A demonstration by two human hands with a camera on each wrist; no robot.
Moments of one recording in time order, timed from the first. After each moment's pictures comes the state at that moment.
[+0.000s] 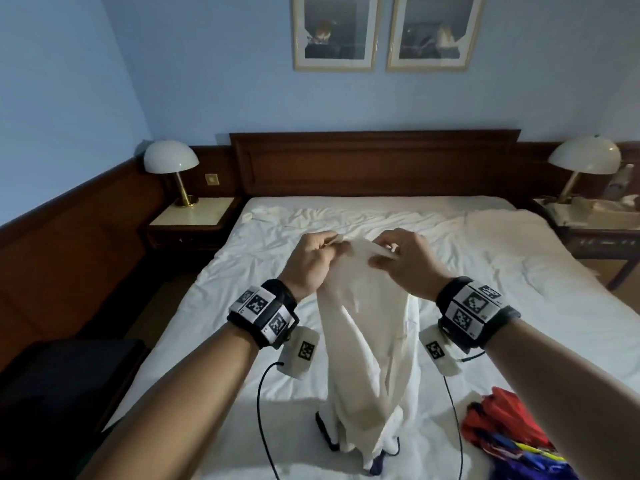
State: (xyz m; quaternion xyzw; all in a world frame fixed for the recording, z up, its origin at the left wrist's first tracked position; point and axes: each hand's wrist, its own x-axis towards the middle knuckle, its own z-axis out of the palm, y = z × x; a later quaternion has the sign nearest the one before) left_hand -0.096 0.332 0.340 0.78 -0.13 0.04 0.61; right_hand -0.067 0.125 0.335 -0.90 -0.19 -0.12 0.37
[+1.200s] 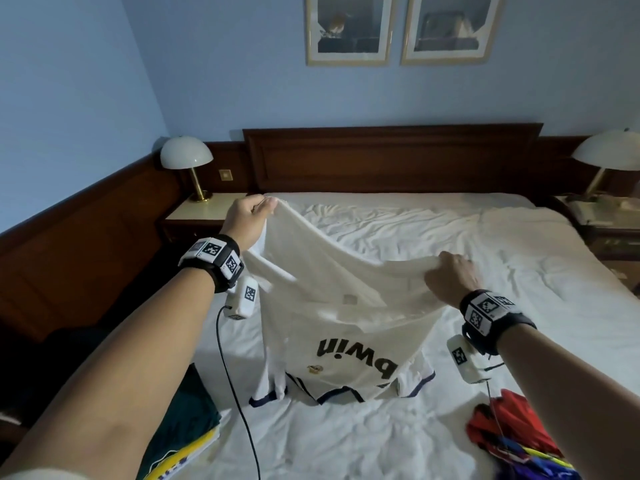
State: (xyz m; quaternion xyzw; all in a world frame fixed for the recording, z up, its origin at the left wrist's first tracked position) left_hand -0.023 0.449 0.346 0.87 -0.02 0.23 0.44; right_hand -0.031 0.052 0.273 -0.96 0.04 -0.05 0.26
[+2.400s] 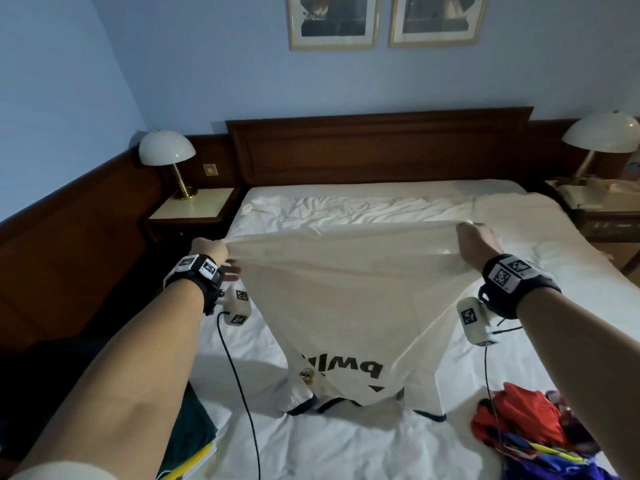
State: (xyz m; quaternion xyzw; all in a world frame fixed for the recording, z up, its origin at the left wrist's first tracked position) left_hand 0.009 0.497 0.284 0.74 0.35 0.03 0.58; right_hand 0.028 0.026 0.301 -0.92 0.16 -0.08 0.36
